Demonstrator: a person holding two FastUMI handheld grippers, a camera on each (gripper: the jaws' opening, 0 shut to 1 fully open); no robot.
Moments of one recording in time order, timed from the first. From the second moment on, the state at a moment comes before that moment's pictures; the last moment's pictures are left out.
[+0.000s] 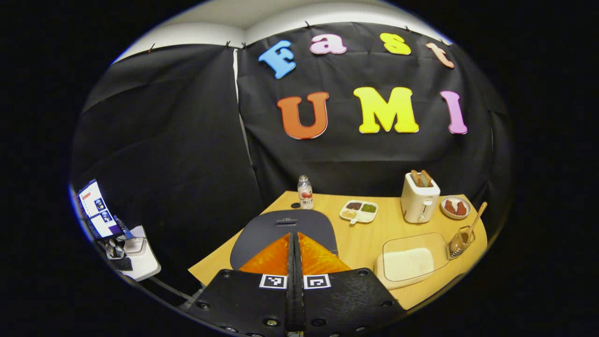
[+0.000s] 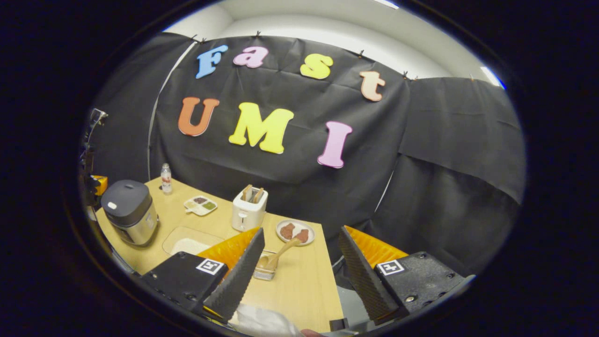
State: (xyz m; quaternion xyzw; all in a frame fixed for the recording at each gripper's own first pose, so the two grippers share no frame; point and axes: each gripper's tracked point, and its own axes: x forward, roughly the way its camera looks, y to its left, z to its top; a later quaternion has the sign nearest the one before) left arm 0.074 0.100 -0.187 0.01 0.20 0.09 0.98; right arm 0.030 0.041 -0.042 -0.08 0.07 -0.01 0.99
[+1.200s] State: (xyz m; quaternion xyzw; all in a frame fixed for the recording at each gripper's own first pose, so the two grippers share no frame) left arm 0.088 0.128 -0.273 -0.02 0.30 0.10 0.95; right arm 0.033 0.066 -0.068 -0.08 0.11 -0.01 0.99
